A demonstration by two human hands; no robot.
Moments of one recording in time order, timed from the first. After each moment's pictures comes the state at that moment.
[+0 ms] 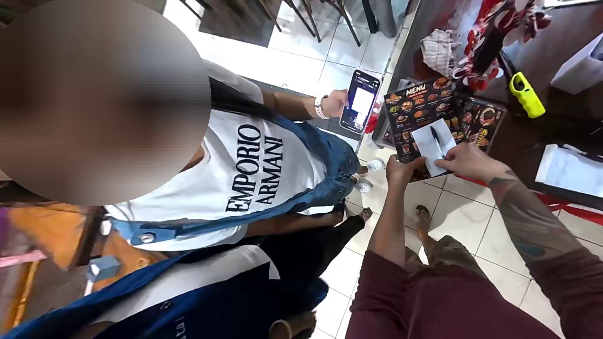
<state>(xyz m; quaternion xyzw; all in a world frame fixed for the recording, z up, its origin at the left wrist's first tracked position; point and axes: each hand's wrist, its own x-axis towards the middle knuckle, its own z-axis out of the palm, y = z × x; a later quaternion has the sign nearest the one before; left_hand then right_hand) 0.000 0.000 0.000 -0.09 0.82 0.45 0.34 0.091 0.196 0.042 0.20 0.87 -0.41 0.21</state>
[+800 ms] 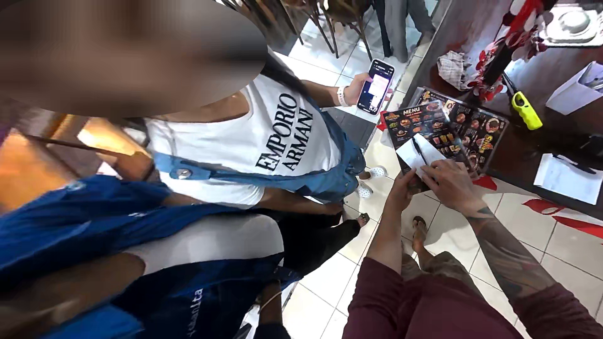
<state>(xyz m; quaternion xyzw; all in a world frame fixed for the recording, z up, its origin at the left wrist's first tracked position) 0.062 -0.082 0.009 -0.05 0.47 0.77 0.42 0.135 0.076 0.066 0.03 0.98 -0.21 -0.02</state>
